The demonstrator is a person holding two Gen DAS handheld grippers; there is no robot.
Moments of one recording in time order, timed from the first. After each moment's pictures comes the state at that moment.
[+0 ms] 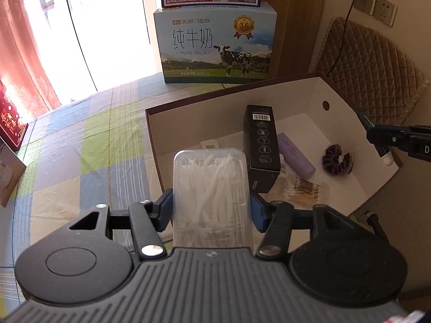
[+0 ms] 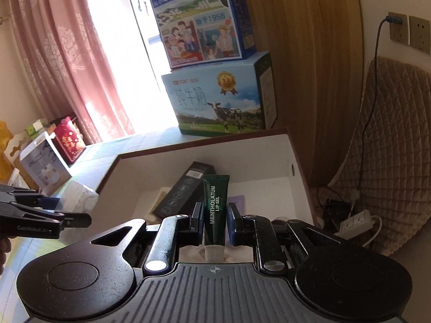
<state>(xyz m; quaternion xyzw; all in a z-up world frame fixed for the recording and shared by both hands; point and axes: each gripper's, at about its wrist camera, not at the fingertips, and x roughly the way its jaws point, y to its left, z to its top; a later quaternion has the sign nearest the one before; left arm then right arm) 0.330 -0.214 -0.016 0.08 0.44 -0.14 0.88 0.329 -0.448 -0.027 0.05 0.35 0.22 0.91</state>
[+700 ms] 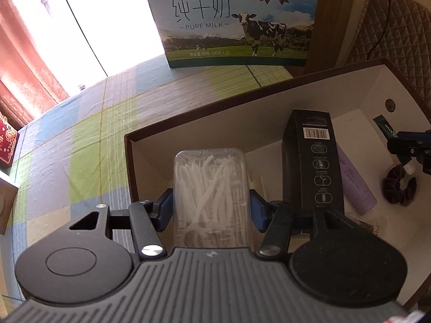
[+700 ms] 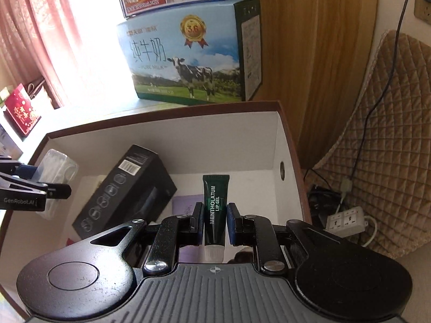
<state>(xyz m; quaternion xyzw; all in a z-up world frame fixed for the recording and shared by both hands) 0.447 -0.251 -0.077 0.14 0.49 -0.10 0.86 0.439 -0.434 -0.092 -0.01 0.43 0.18 0.88</state>
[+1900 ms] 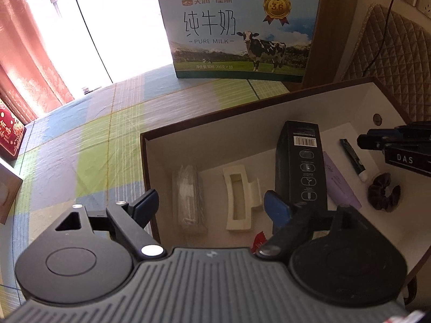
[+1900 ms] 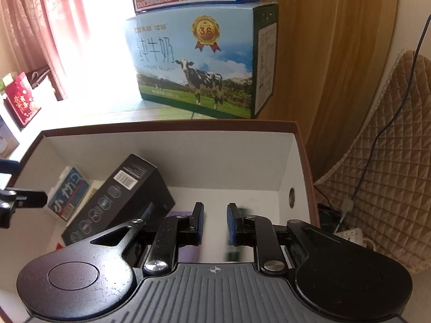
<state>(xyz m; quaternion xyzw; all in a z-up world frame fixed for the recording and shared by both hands) 0.418 -0.237 -0.051 0.10 0.47 -0.09 0.87 0.458 -0.418 -0.093 -0.04 0.42 0.20 0.88</state>
